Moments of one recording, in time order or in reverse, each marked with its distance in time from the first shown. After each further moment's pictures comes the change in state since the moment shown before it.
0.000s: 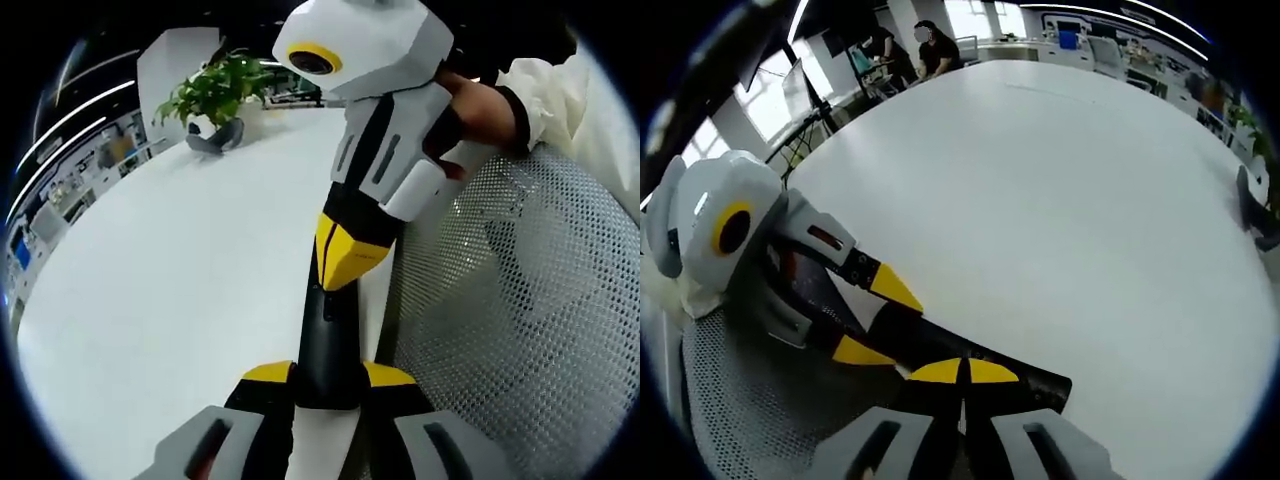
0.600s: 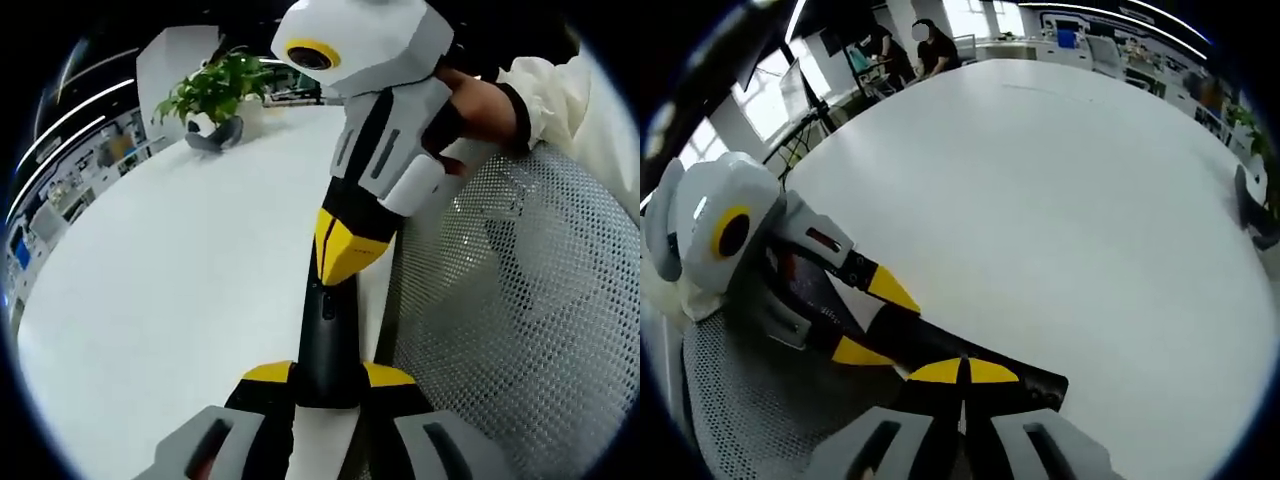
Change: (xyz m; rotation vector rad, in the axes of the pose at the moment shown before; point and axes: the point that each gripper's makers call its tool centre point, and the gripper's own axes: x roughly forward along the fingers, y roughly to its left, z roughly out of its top) left arm -0.001 -0.001 -0.001 0.000 0.012 -0.001; right arm -0.003 -0.001 0.002 0.011 -0.004 -0.007
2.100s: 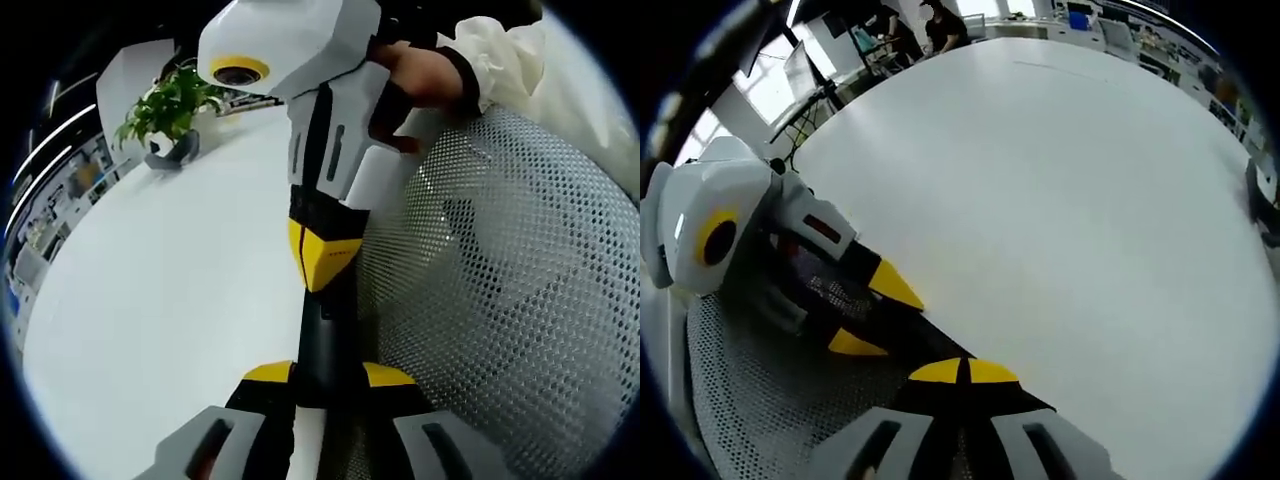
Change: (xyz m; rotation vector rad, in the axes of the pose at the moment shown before) left arm 0.003 -0.027 0.003 0.145 0.024 -0.085; right arm -0.003 0.007 -0.027 -0.036 0.119 0.029
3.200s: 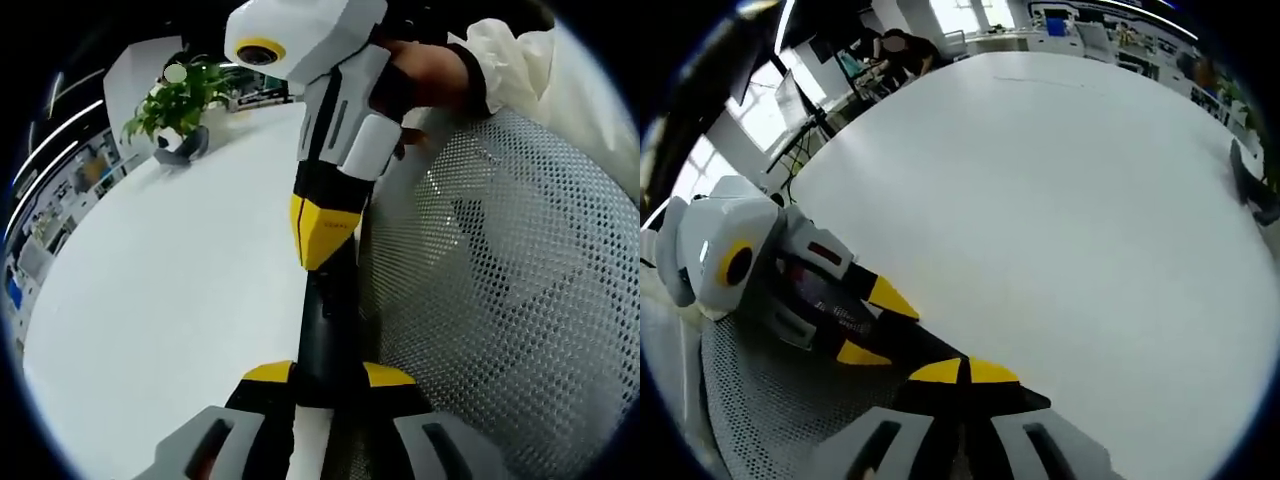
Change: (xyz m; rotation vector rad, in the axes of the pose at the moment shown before) left arm -0.002 0.002 -0.002 -0.025 0.003 0.005; right arm -0.011 -0.003 0.010 0.078 -0.072 0.025
